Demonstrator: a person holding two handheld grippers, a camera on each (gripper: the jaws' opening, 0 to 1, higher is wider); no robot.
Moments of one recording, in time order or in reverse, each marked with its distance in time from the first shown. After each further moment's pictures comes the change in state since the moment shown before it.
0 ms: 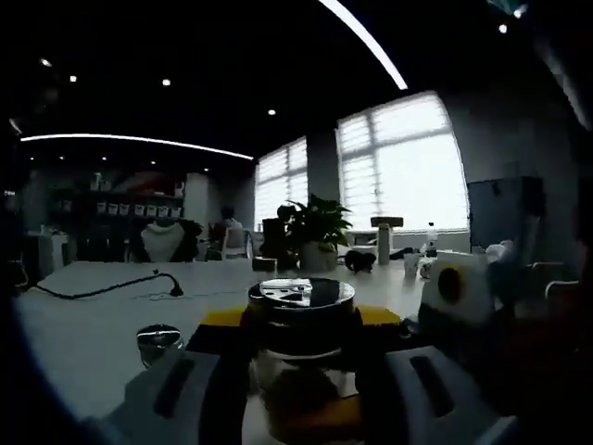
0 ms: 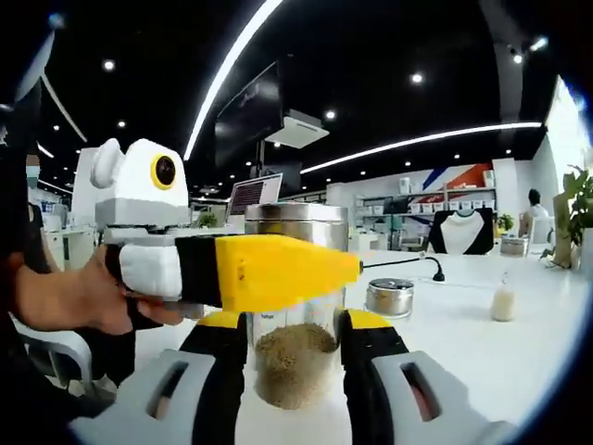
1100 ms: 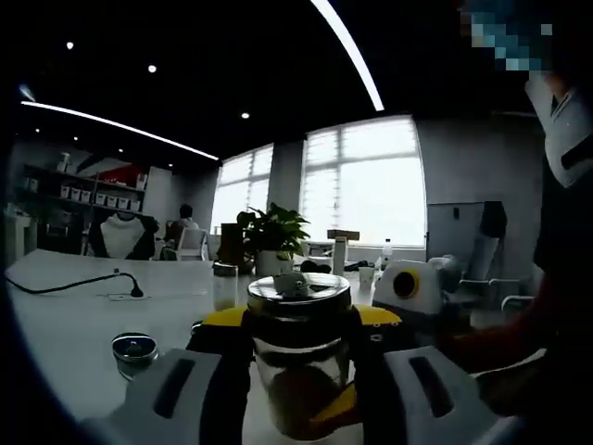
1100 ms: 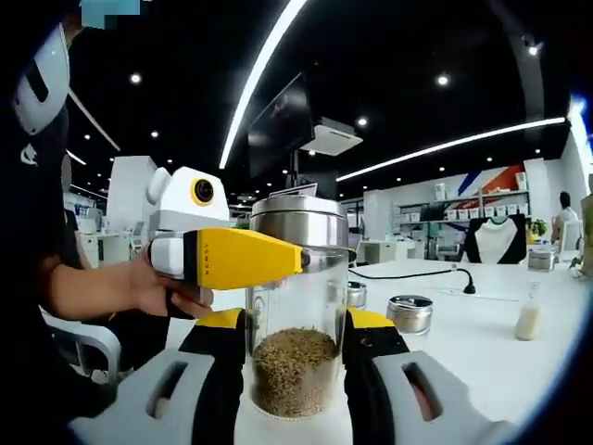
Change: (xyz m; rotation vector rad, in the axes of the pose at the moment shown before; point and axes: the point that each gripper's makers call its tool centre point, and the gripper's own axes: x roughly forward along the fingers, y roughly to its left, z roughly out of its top) left arm -0.011 -0.028 0.003 0.029 0.034 -0.318; right arm -0.007 0.013 0.007 0.020 0.008 0.287
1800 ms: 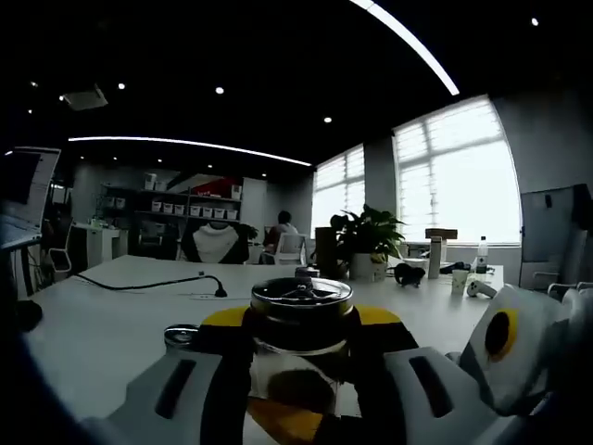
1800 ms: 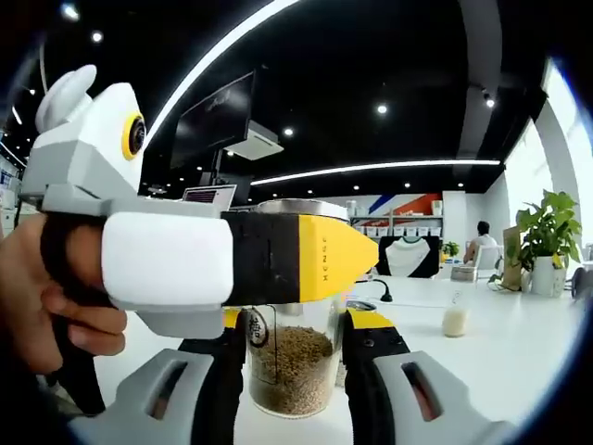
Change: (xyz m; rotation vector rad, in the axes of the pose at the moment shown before) left arm 0.004 0.021 0.004 0.075 -0.017 0.538; right arm 0.003 -0.028 0.000 -0.084 -0.020 -0.534
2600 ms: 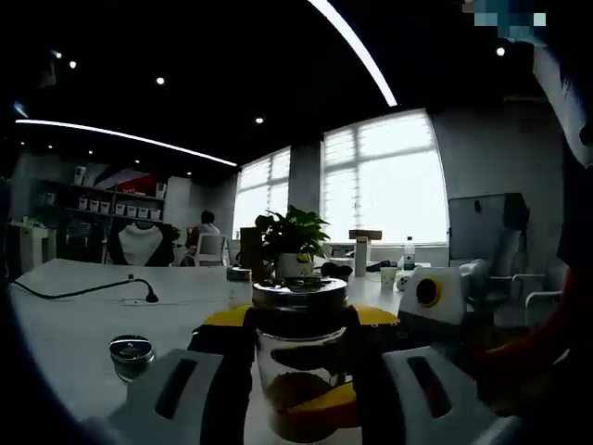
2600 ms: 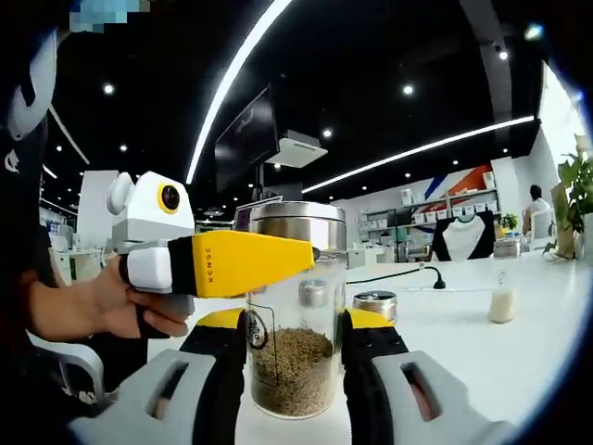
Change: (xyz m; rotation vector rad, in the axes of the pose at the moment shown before) left arm 0.000 -0.024 -0.005 -0.048 0.007 -0.412; right arm -0.019 -0.003 0.001 0.146 -0.011 0.364
